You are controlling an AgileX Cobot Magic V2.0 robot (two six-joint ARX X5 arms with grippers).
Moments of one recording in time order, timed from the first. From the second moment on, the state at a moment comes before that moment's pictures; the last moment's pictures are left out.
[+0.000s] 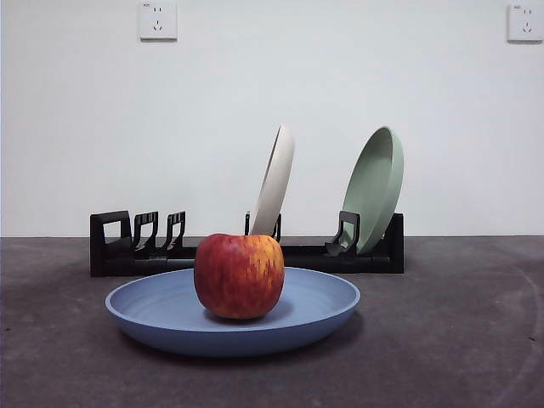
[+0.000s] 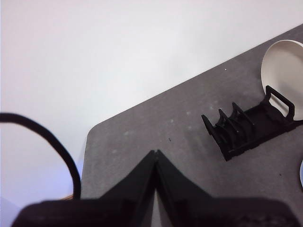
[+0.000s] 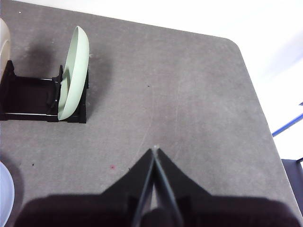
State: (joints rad) left arm -1.04 0.74 1.52 -1.32 -1.01 -0.05; right arm 0.75 1.13 1.65 -1.36 0.77 0.33
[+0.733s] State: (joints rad) left arm -0.55 0.73 1.22 -0.93 -0.91 -0.02; right arm 0.75 1.13 1.65 -1.36 0.77 0.33
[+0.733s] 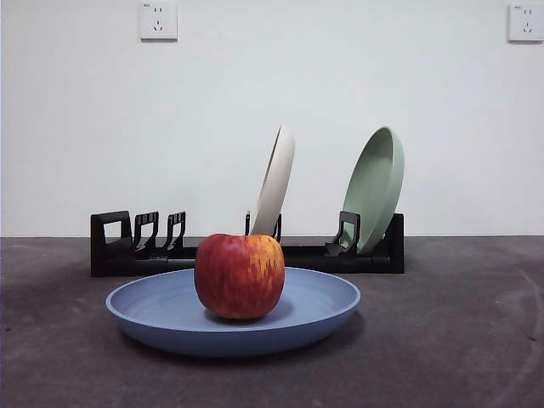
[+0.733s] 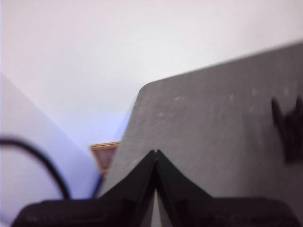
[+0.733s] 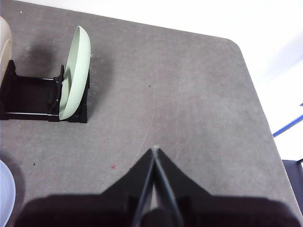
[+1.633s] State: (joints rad) left arm 0.01 0.19 0.07 0.11 0.14 0.11; right arm 0.75 1.13 1.65 -1.36 0.77 0.33
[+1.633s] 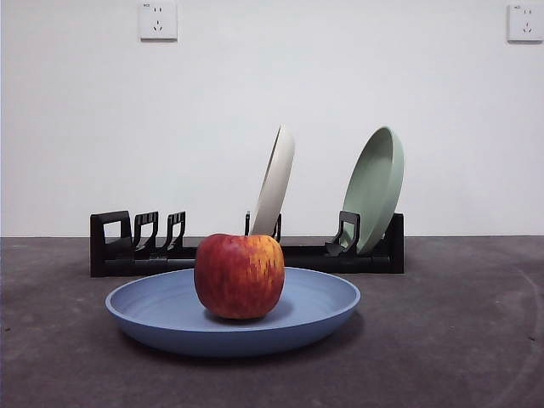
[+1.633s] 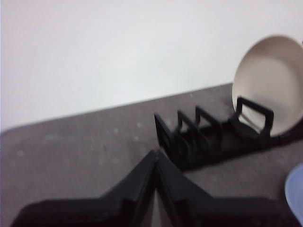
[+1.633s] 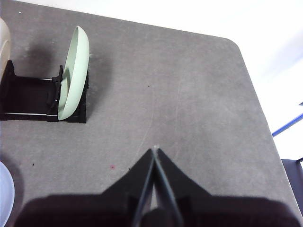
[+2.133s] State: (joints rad) left arm 0.01 0.02 0.02 -0.12 0.14 0.09; right arm 0.75 1.13 1.65 -1.36 0.77 0.33
